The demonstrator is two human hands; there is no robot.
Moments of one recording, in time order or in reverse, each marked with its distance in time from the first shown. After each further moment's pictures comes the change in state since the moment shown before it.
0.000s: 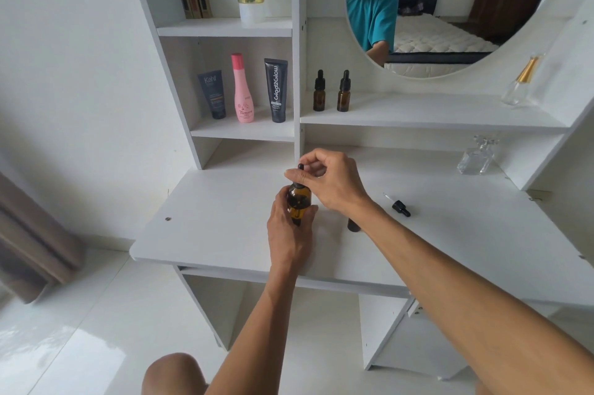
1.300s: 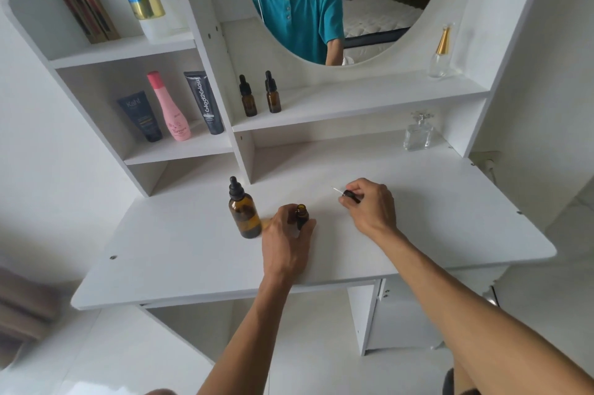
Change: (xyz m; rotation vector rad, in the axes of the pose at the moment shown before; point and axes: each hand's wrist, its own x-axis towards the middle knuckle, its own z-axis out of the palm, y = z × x) left_hand -0.025 0.028 0.061 0.228 -0.198 0.071; right_hand -0.057 0.137 -0.085 -0.187 0.283 0.447
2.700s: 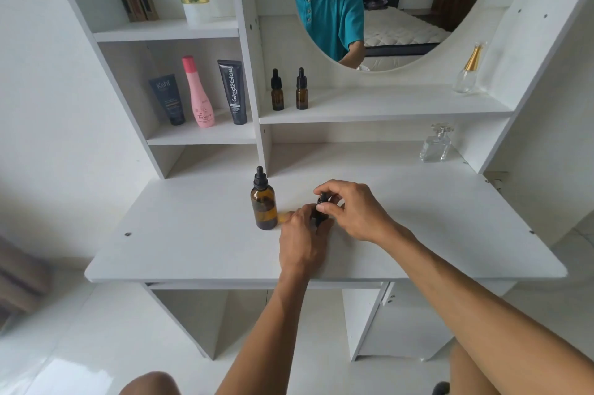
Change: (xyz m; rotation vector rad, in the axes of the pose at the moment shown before) left_hand 0.003 -0.005 0.003 0.049 -0.036 0.040; right_hand -0.027 -0.064 -0.001 -0.079 -0.394 -0.468
